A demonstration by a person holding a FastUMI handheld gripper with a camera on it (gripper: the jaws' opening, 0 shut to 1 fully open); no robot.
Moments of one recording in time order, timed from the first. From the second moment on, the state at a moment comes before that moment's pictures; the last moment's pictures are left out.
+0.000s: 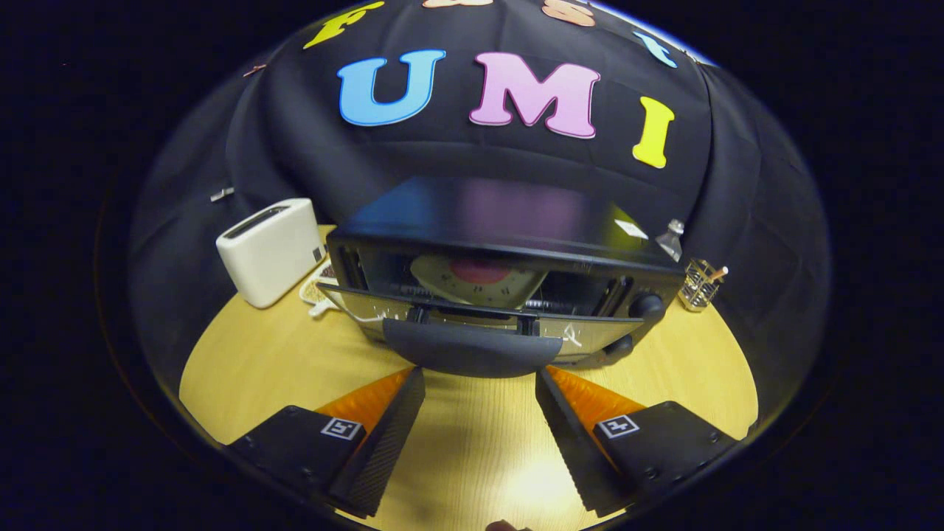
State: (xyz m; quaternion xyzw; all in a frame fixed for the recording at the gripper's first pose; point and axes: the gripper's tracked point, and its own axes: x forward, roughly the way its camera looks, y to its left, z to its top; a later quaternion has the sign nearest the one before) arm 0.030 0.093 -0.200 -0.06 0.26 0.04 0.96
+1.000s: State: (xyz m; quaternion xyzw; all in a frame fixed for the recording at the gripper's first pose) arm -0.068 -0.055 0.016 0.05 0.01 -0.07 1.00
